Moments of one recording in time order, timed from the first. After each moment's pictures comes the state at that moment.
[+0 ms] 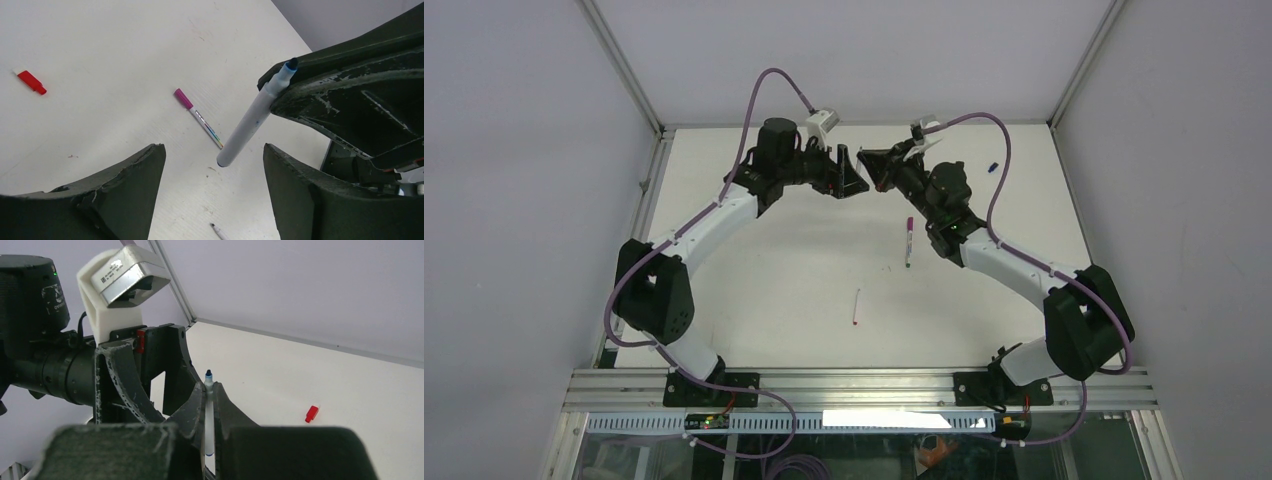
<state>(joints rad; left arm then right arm) -0.47 1.65 1.35 -0.11 0.54 -0.29 0.60 1.44 0.94 0.65 -0.09 0.34</state>
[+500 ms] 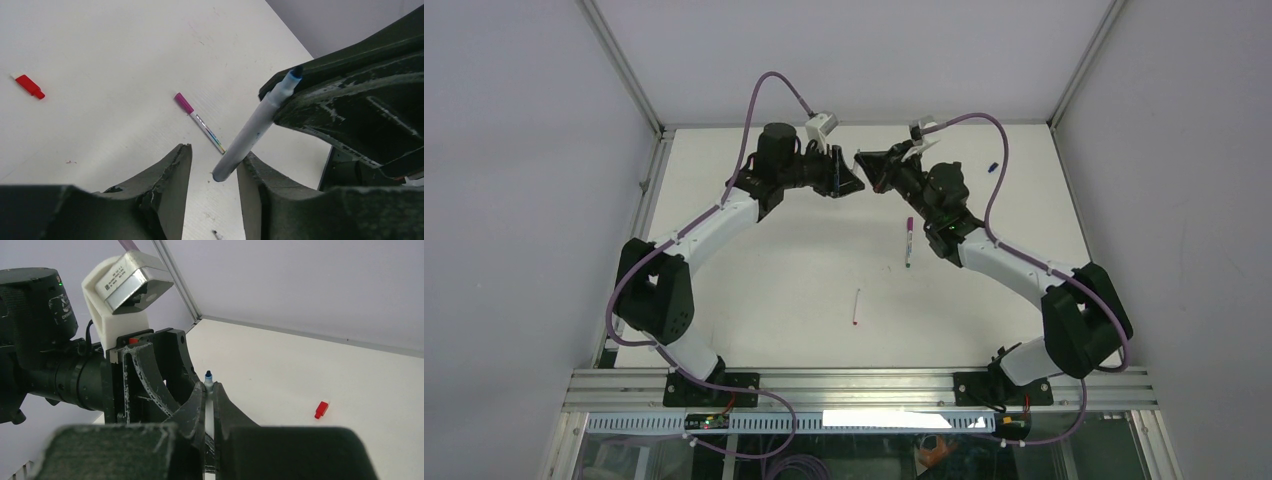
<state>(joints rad) -0.47 1.65 1.29 -0.01 0.54 -0.31 0.61 1.45 0.94 0.65 -0.10 0.38</state>
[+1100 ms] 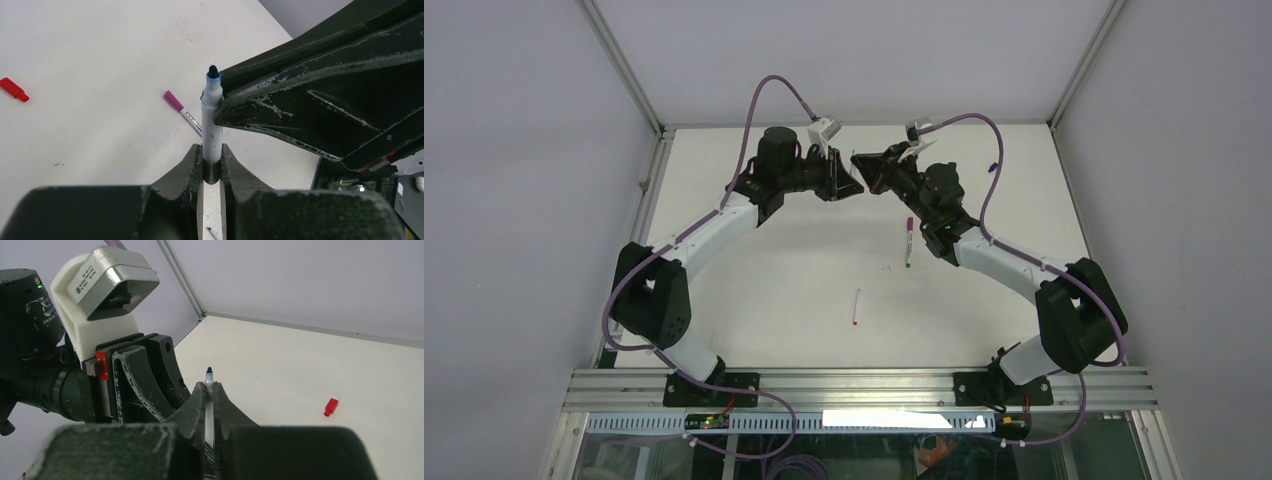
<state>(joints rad) -0.48 1.63 1.26 0.02 0.56 -0.31 0.62 1.49 0.94 0.67 -0.10 0.41</state>
